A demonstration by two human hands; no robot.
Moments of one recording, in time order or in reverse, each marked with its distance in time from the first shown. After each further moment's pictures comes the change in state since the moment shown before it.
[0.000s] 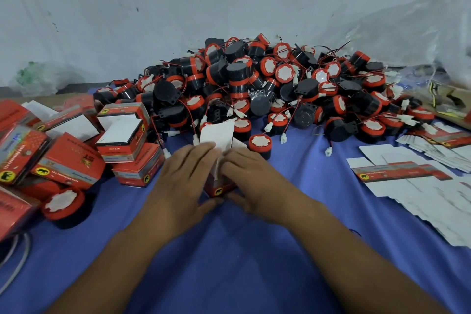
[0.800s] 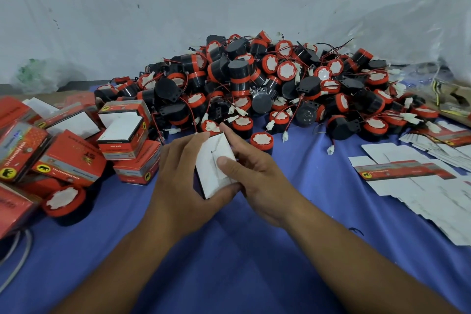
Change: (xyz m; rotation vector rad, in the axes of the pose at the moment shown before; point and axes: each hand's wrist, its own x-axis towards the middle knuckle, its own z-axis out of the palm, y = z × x) left_hand 0.004 0.027 -0.017 -0.354 0.267 -0.251; right_hand 0.005 -0.025 0.002 1.468 0.258 0.414
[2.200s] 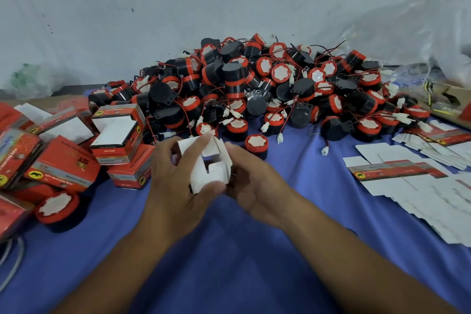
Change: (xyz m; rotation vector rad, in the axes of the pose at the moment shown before) left_hand 0.002 -0.006 0.002 -0.086 -0.057 -0.063; right_hand 0.005 -0.002 -0.004 0.212 0.057 0.262
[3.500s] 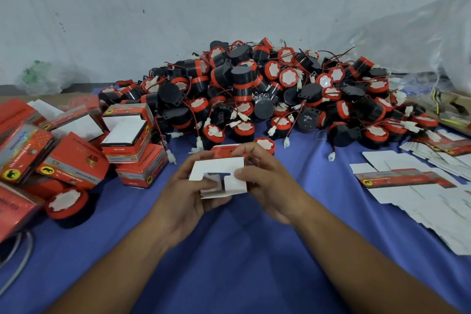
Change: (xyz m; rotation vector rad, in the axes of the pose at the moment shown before) left_hand 0.002 -0.007 0.009 -1.336 -0.183 -0.758; right_hand 0.006 0.004 -0.021 -0.158 -0.045 -0.182
